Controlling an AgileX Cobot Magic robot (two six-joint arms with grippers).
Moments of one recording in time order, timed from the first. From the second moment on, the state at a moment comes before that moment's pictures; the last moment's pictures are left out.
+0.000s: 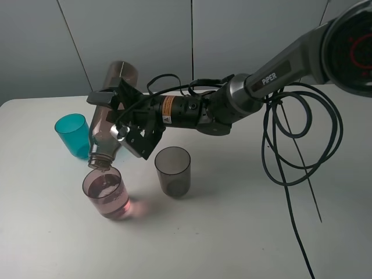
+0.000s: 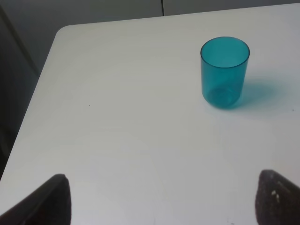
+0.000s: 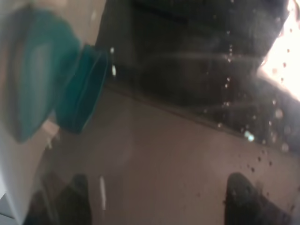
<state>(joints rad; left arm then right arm) 0.03 0.00 -0.51 0.07 1.08 0.03 0.69 2.30 -1.31 -0.79 -0.95 -1.45</state>
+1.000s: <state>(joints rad) 0.03 0.00 -0.51 0.07 1.08 0.03 0.69 2.28 -1.31 -0.82 -0.93 -1.17</state>
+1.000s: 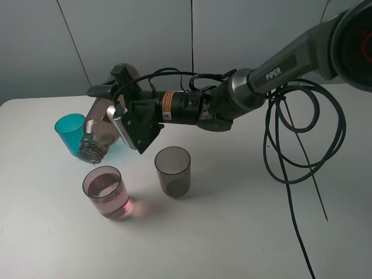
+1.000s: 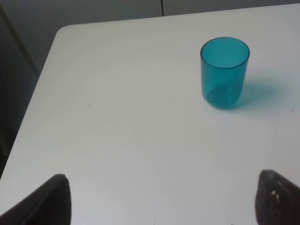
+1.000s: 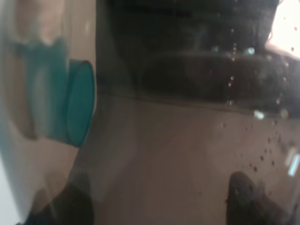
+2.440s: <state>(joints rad) 0.03 0.00 -0.51 0.07 1.08 0.03 0.23 1.94 -0.98 -0.58 -0.92 0.27</state>
